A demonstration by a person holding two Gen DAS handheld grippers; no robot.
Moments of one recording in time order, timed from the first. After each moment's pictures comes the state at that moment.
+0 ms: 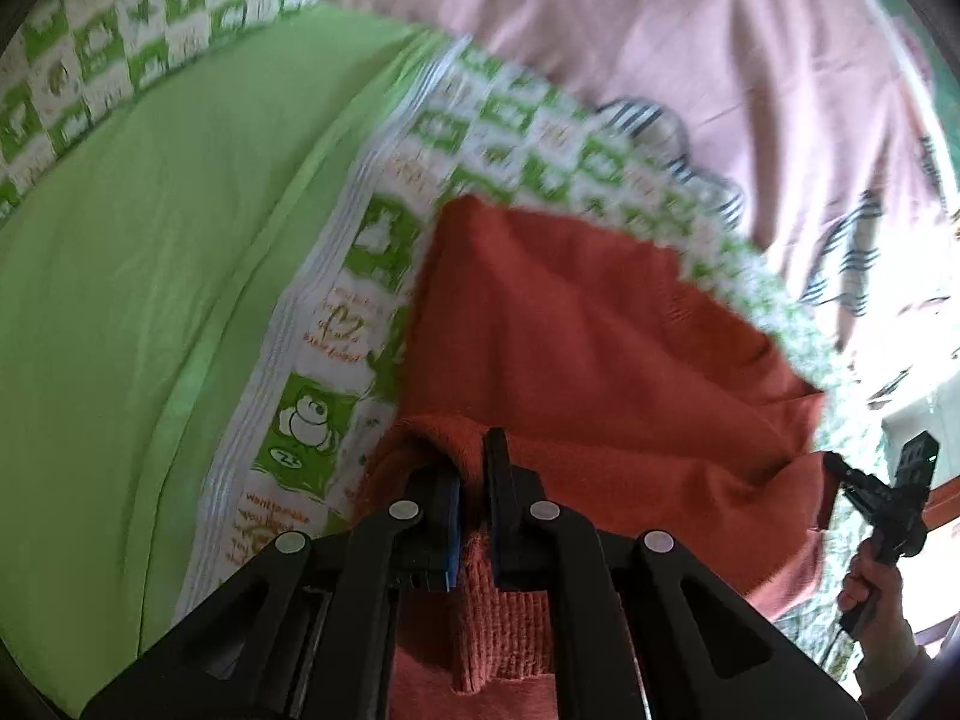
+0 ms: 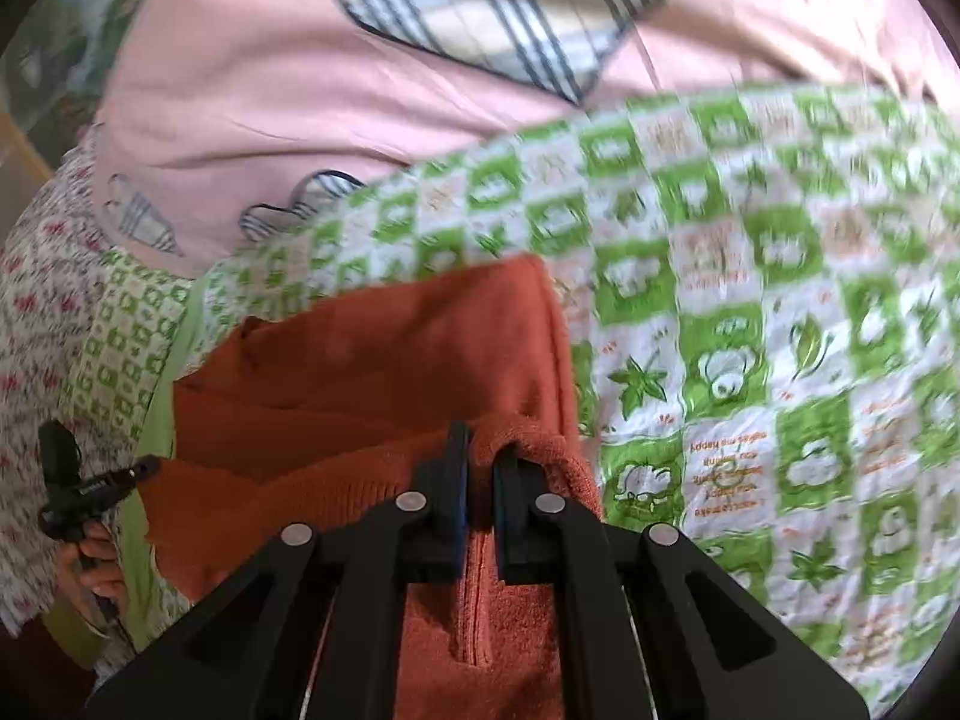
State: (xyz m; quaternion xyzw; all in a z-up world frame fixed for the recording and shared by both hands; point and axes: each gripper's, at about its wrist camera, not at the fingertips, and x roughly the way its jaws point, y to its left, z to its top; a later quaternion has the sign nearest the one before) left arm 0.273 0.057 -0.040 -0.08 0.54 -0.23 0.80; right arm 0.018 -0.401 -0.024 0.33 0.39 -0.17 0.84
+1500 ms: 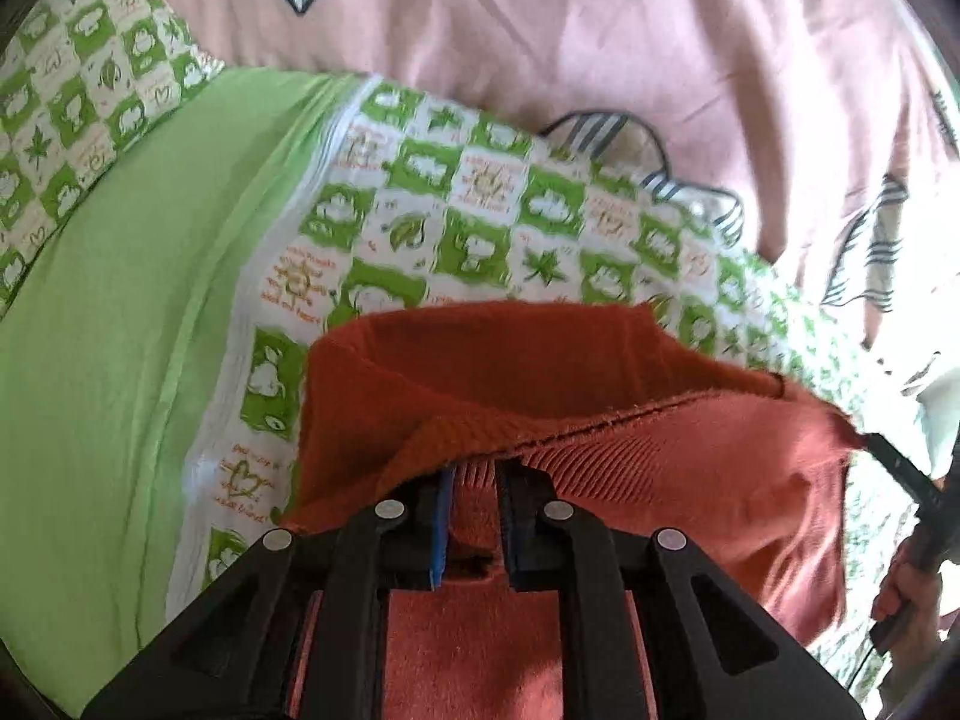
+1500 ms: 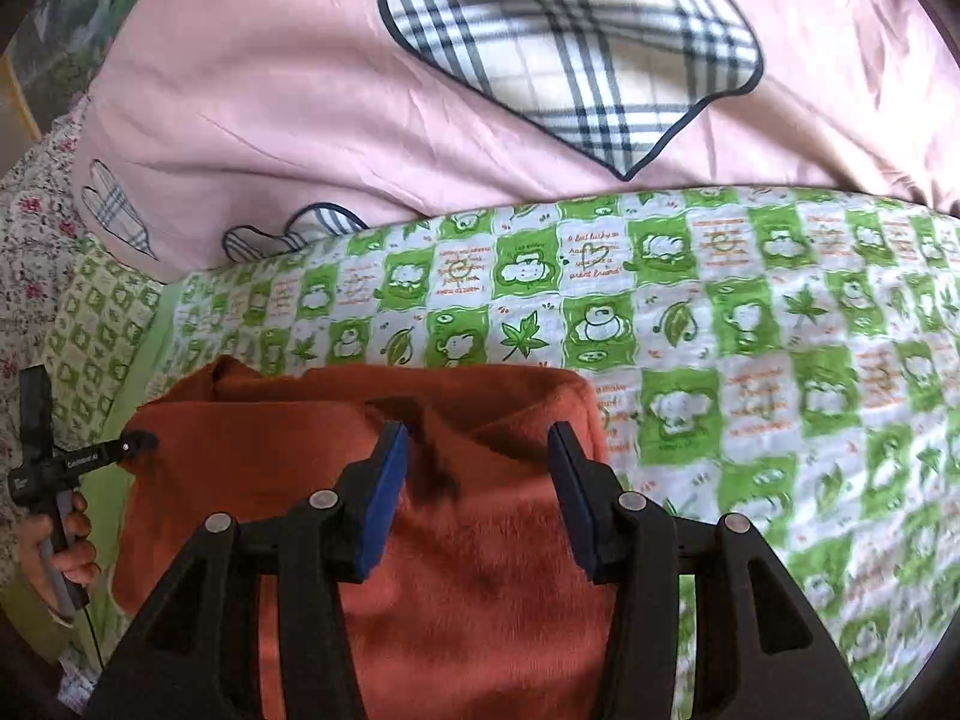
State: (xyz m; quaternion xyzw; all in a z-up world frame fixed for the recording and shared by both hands) left arm 0.320 -0.013 -0.011 -0.02 0.51 -0.23 0.83; right arm 0.055 -0.398 0.021 0.24 0.37 -0.20 0.88
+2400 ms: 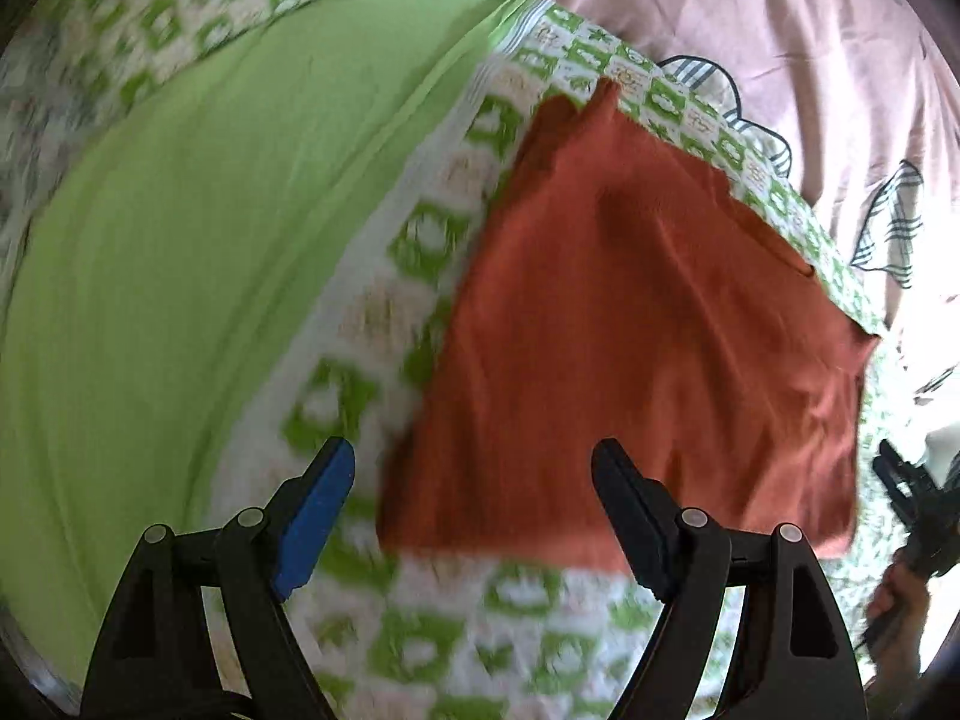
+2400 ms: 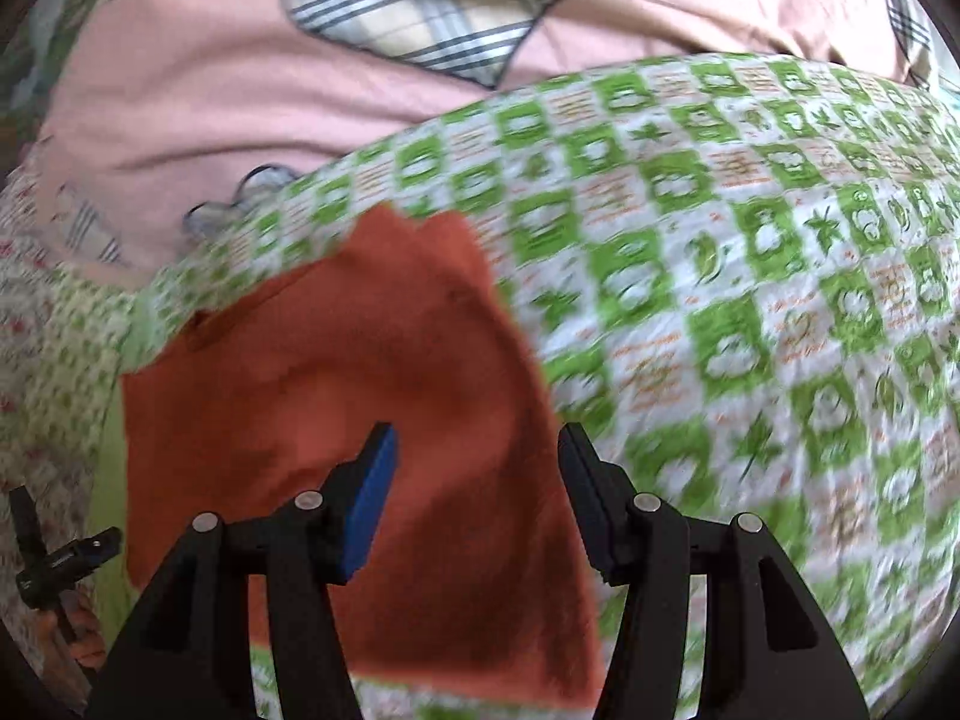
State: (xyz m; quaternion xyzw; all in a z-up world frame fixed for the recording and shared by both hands) left arm 0.179 0.099 -0.032 -0.08 0.58 -0.14 0.80; right arm -0.023 -0.349 -0.004 0.32 0.40 -0.25 0.82
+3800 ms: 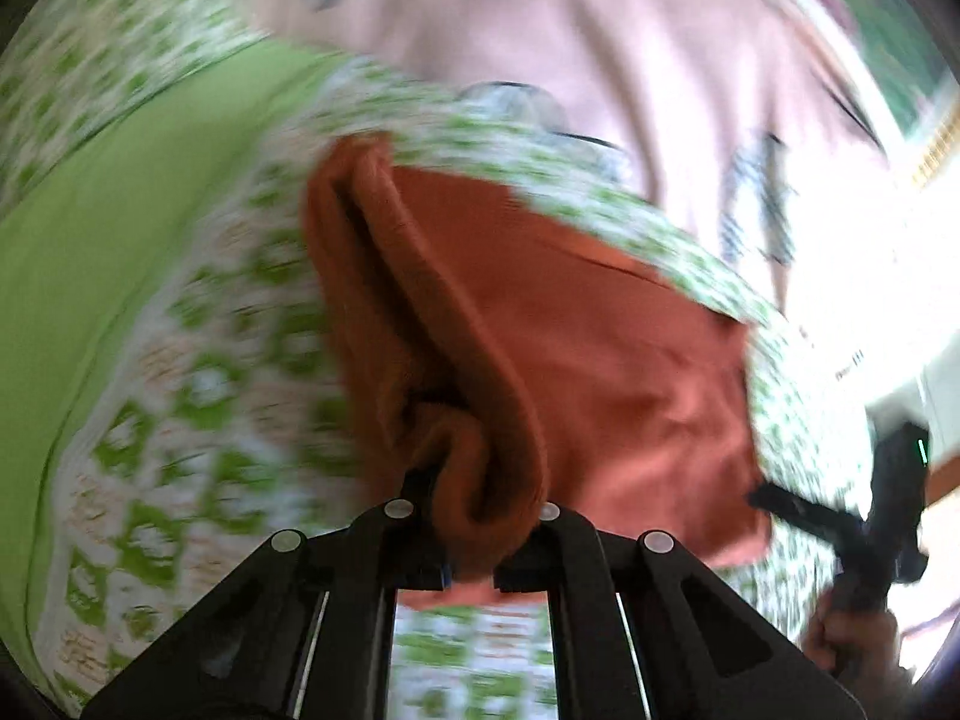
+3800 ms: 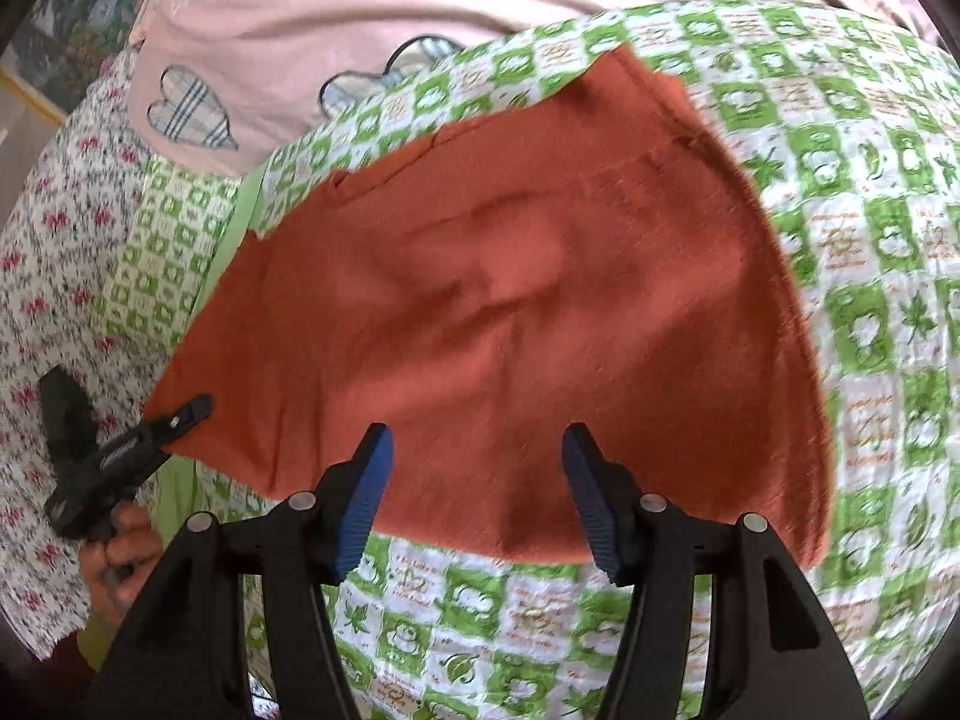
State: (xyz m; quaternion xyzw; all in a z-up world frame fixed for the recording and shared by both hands) left arm 0.136 -0.013 0.009 -0.07 0.49 -0.27 0.83; right arm -0.003 -0.284 -0.004 0.34 0.44 -0.13 0.82
